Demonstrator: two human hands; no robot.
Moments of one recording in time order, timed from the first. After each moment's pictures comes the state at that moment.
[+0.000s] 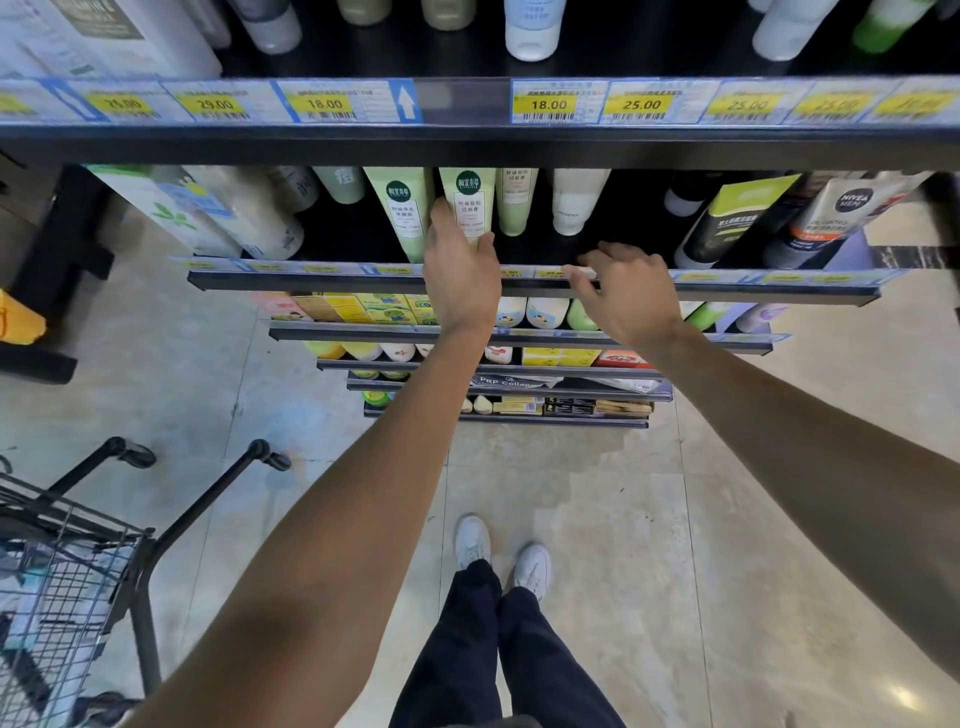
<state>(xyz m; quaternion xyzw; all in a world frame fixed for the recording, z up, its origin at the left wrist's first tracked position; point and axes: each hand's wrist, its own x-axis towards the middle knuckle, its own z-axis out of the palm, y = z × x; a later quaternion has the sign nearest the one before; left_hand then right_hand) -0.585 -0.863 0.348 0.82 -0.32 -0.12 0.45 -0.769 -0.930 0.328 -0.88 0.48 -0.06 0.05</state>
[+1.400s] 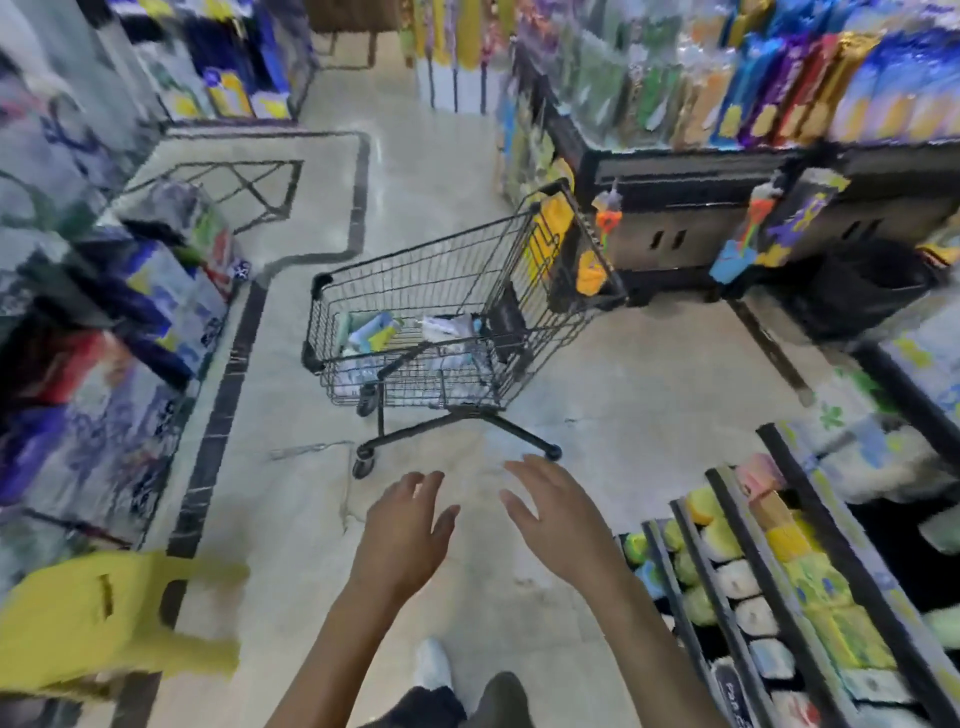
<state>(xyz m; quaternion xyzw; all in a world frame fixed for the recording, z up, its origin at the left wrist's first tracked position) -0.615 -0.277 0.426 0.97 0.08 -0.04 0.22 -0.553 -0.485 0.450 -0.94 -0.20 0.14 0.26</state>
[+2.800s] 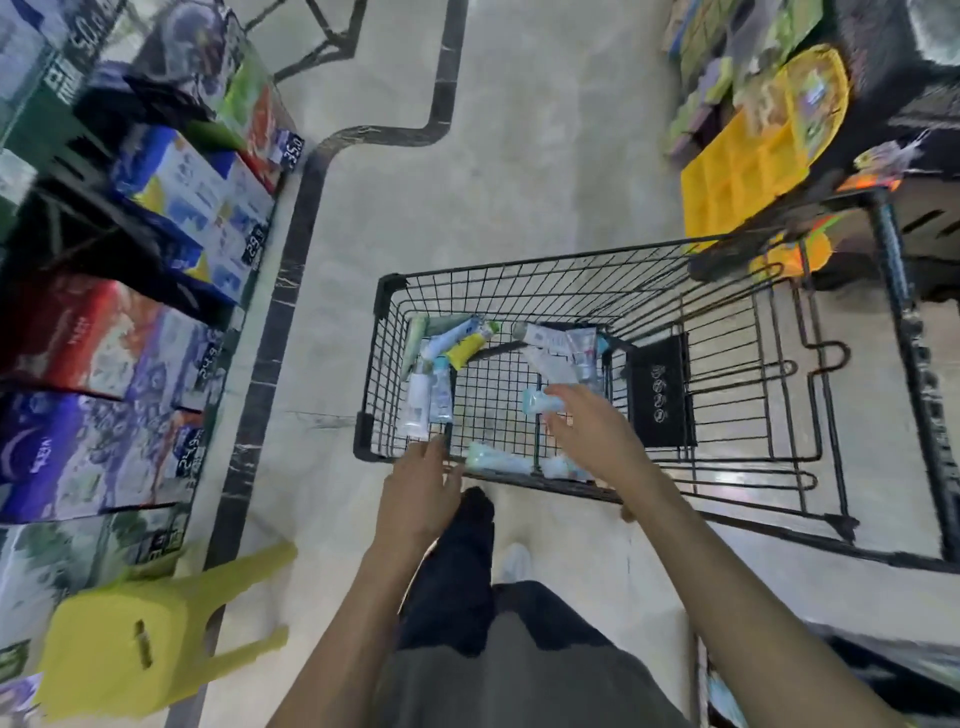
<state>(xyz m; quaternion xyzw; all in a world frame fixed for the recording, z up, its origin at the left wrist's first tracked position) -0.189 0.024 0.299 0.90 0.29 -0.16 0.28 -0.015 -0.164 0.317 -0.91 -0.22 0.30 0.20</state>
